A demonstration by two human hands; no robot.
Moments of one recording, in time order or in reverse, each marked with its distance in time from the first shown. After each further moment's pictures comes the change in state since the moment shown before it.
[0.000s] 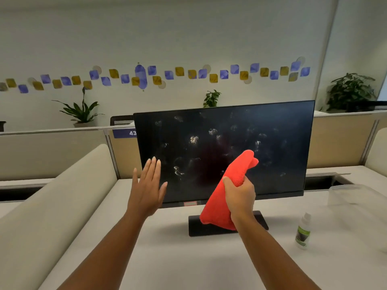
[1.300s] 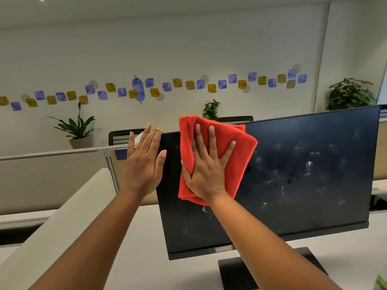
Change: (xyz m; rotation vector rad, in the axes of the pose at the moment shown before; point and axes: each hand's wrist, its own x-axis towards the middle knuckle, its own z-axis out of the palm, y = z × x) left_hand 0.141 -0.075 -0.036 -0.307 0.436 0.205; right_hand 0.103 -0.033 0.199 -0.866 0.305 -1.186
